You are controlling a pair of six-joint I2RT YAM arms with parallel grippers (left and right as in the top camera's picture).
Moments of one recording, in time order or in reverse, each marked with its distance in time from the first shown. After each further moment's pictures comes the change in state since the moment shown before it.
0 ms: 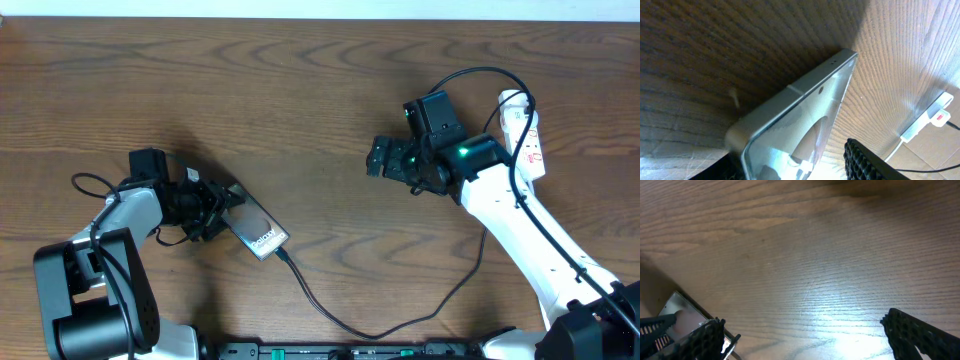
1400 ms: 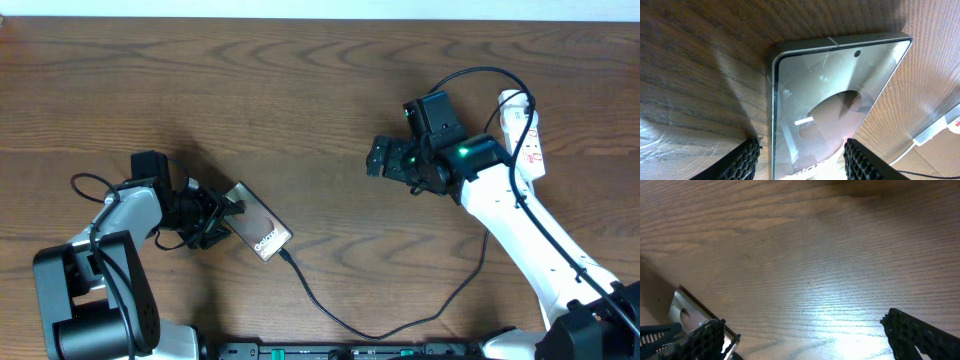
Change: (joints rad) left arm -0.003 -0.009 0.010 -0.114 -0.057 -0.004; right arm 0.000 0.000 0.000 0.000 0.000 0.000
